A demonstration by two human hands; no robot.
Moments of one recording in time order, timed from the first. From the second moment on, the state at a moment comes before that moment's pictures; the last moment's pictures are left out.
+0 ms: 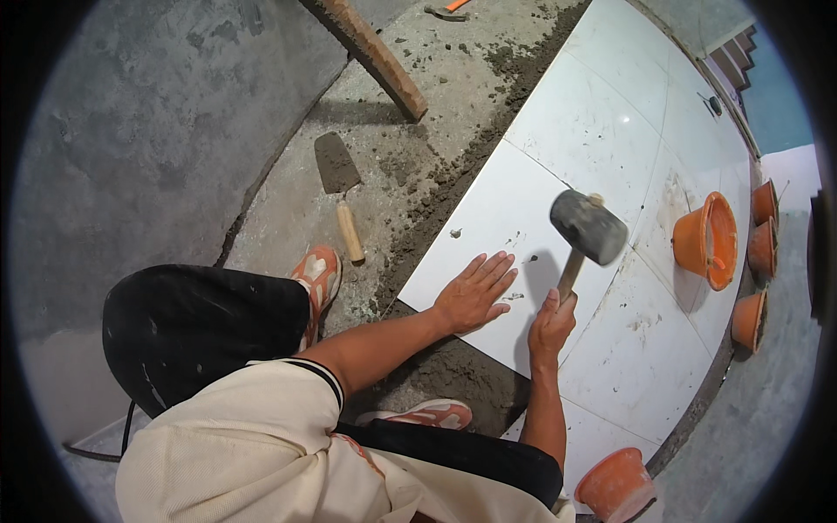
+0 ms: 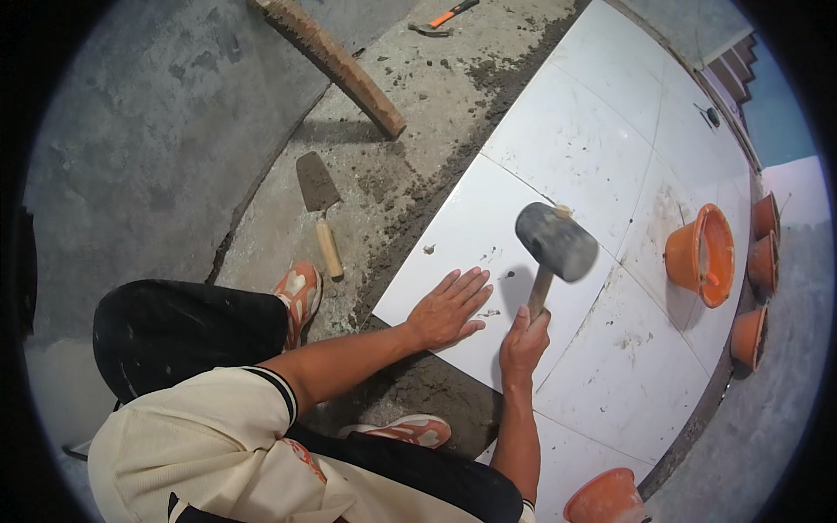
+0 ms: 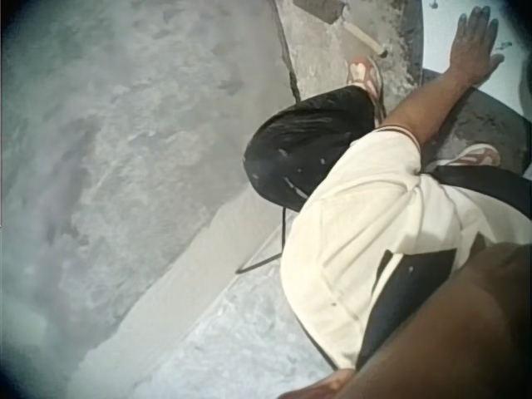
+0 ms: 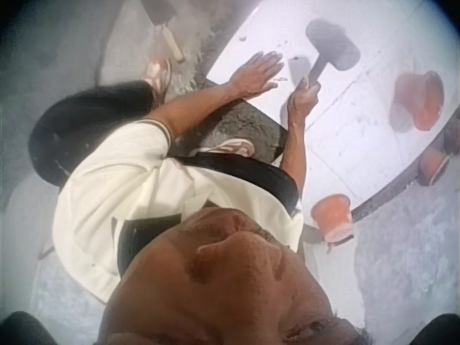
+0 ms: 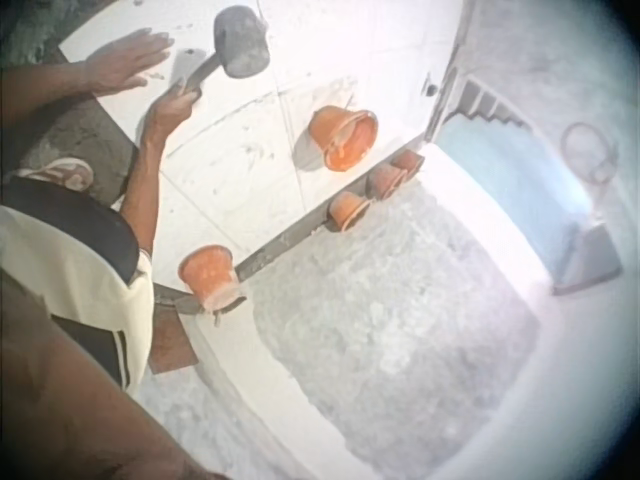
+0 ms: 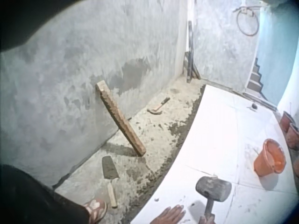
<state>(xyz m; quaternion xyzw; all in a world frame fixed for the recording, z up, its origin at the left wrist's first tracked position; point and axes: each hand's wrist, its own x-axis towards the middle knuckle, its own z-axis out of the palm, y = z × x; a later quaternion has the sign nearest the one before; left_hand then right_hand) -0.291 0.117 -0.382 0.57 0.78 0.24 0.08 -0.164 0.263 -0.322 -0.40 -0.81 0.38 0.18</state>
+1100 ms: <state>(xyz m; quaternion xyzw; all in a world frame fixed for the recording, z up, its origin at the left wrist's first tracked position) -0.258 0.088 -0.388 0.54 0.79 0.27 0.12 -0.146 0.233 -0.356 -0.37 -0.87 0.30 0.11</state>
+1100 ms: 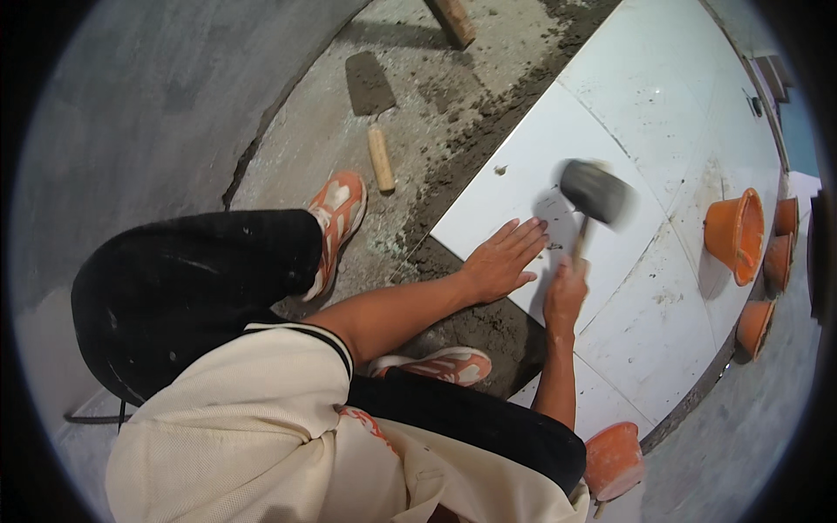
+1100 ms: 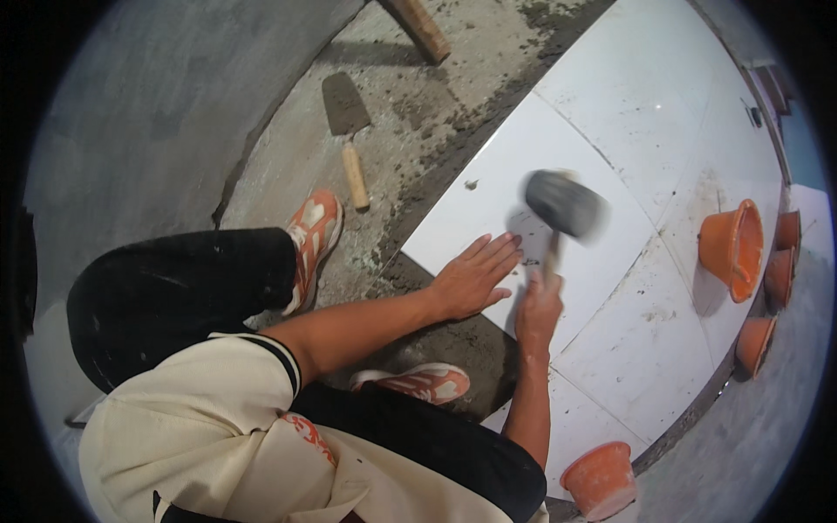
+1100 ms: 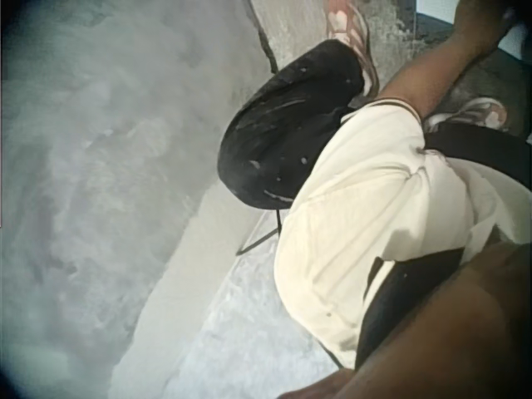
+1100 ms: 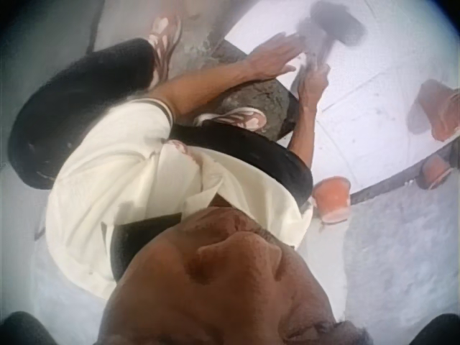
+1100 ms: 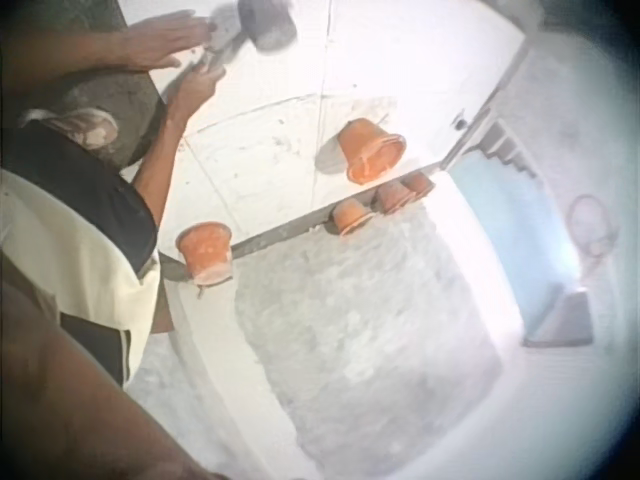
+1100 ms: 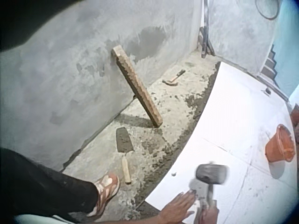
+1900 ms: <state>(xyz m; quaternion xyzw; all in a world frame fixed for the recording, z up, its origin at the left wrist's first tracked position) -0.263 0.091 -0.386 0.56 0.79 0.24 0.10 -0.166 0.242 -0.332 -0.42 -0.82 0.37 0.12</state>
